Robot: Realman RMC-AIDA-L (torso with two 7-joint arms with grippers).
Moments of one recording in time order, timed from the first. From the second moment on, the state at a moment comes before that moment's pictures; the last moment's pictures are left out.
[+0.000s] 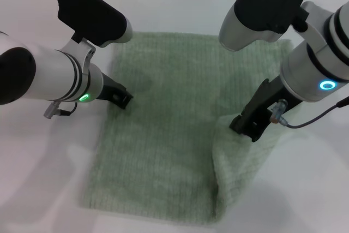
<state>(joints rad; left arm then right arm) -0.41 -2.07 -1.31 -1.35 2.85 -0.99 0.18 0.67 2.08 -1.68 -1.62 -2.50 -1.72 2.78</state>
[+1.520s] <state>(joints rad) -0.44 -2.07 -1.30 -1.34 2.85 -0.99 0.17 0.71 2.08 -1.76 -1.56 -2.59 -1.99 2.90</state>
